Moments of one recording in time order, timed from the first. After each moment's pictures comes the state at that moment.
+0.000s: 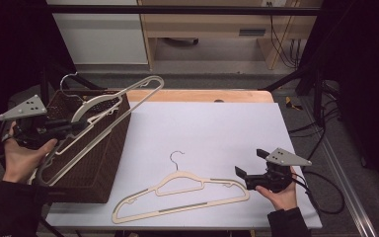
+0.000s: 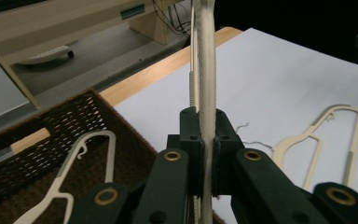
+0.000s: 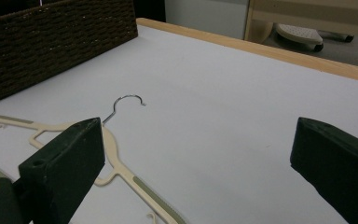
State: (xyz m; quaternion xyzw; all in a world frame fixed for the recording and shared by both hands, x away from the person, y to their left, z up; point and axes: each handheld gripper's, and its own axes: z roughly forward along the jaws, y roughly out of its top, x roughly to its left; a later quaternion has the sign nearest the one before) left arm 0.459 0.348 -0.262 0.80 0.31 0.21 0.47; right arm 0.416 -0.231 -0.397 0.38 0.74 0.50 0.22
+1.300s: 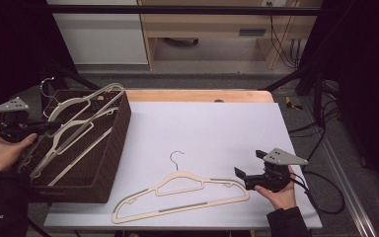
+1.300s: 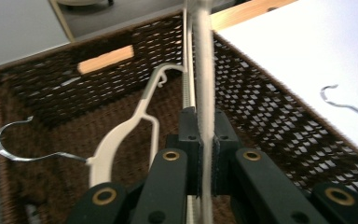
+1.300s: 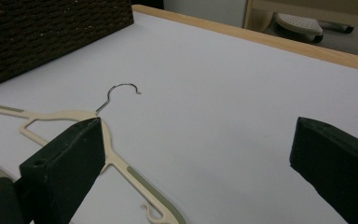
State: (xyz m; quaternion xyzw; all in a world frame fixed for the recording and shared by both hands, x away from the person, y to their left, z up) left arm 0.509 0.440 -0.314 0.79 0.42 0.21 0.40; right arm 0.420 -0.230 -0.403 0.39 0.75 0.48 0.22
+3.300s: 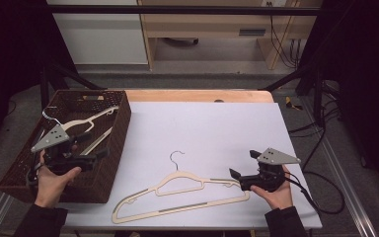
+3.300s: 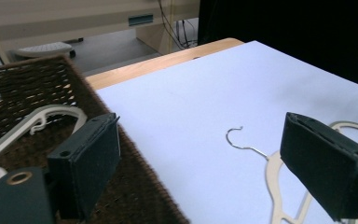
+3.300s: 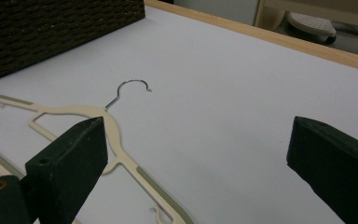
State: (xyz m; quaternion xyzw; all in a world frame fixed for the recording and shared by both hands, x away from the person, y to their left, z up) left arm 0.440 0.312 -0.345 0.75 0.35 0.21 0.52; right arm 0.423 -0.219 -0.404 0.37 0.77 0.48 0.21
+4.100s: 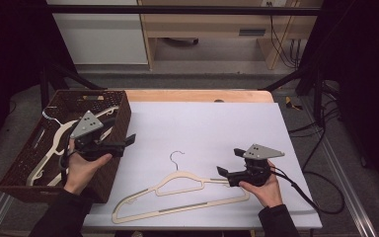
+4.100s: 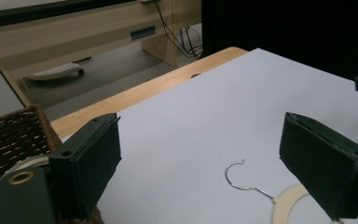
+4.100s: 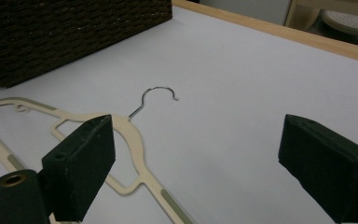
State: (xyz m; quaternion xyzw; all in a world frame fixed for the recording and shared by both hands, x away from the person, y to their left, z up) left arm 0.461 0.243 -0.326 0.76 0.32 0.26 0.50; right arm 0.442 -0.191 -0.412 0.34 0.78 0.50 0.17
